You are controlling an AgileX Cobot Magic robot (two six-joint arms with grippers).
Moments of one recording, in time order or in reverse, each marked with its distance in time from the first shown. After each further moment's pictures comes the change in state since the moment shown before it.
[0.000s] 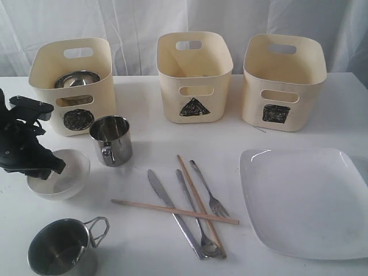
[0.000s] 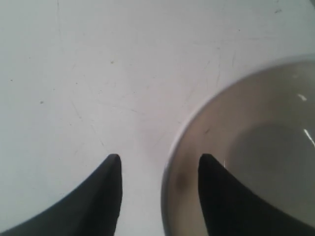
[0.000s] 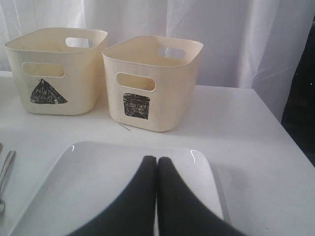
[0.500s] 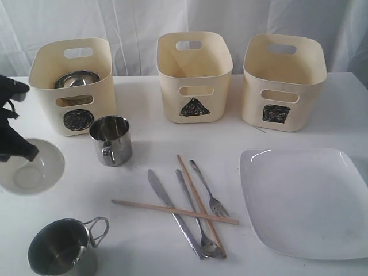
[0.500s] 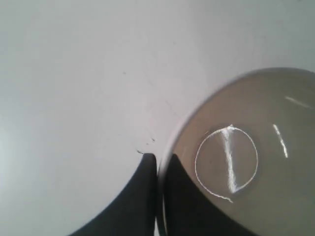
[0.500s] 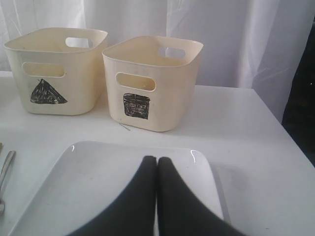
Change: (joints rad) left arm 0.001 -0.211 -0.006 0.148 0.189 -0.063; right arm 0.000 0.000 0.000 0.000 0.000 0.000
